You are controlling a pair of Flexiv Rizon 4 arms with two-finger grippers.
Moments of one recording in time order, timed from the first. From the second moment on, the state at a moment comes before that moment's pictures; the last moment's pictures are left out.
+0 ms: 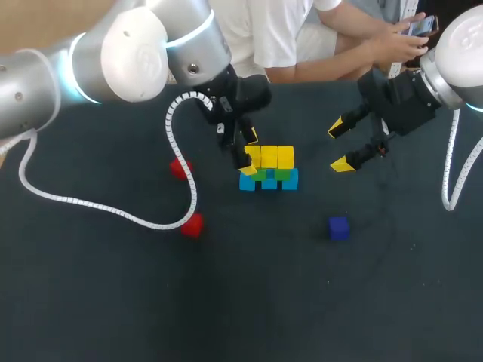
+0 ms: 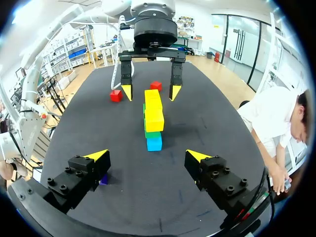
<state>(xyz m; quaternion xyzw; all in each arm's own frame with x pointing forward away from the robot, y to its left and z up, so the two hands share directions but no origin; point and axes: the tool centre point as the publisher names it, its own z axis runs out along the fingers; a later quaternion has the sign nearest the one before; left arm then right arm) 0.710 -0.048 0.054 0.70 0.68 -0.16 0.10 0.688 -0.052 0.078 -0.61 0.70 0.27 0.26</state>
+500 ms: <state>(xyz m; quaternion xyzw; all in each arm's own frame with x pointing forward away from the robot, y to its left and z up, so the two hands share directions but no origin) 0.687 -0.032 0.087 0.71 0.64 -0.22 0.17 0.688 -0.052 0.078 -0.61 0.70 0.27 0.26</state>
